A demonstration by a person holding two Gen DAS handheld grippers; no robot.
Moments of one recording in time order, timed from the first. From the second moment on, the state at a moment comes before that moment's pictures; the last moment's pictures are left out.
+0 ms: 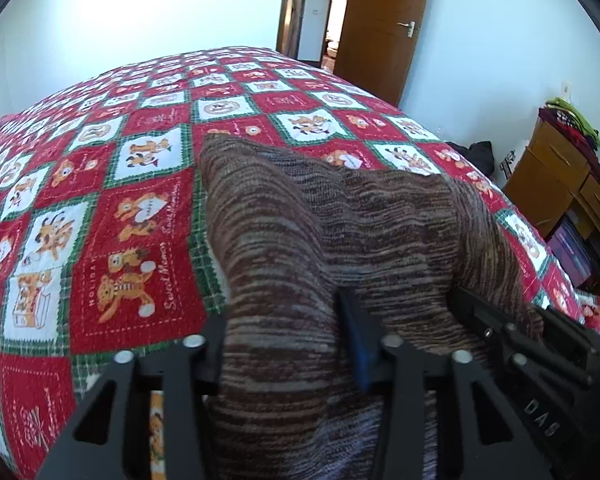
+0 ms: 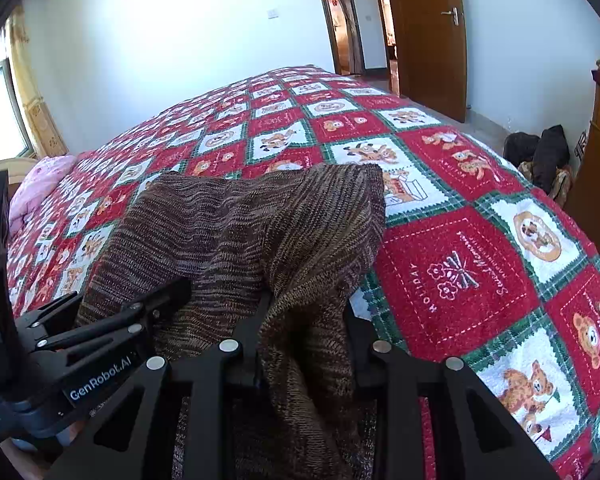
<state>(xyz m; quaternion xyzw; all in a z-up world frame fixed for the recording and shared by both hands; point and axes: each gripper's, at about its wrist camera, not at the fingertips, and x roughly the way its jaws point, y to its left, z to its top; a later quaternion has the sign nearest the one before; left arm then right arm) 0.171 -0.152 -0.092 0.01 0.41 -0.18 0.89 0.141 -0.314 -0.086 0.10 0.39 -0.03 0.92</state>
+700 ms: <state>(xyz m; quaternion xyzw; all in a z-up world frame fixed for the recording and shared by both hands) 0.174 -0.103 -0.097 -0.07 0.48 -0.21 0.85 0.108 -0.326 -0.082 0.18 0.39 -0.02 0.90</state>
